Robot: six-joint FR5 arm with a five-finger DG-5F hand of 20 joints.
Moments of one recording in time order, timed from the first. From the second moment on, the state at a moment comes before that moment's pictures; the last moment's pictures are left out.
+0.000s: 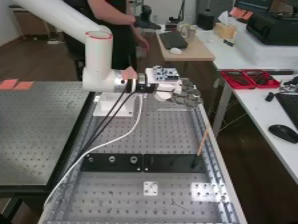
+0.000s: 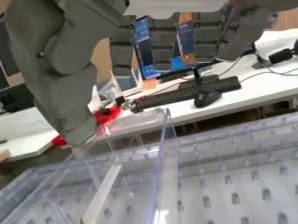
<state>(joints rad) 1.72 -2.15 -1.62 -2.68 -1.60 -0.50</state>
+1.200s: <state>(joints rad) 1.67 -1.82 -1.77 -2.71 -1.56 -0.54</state>
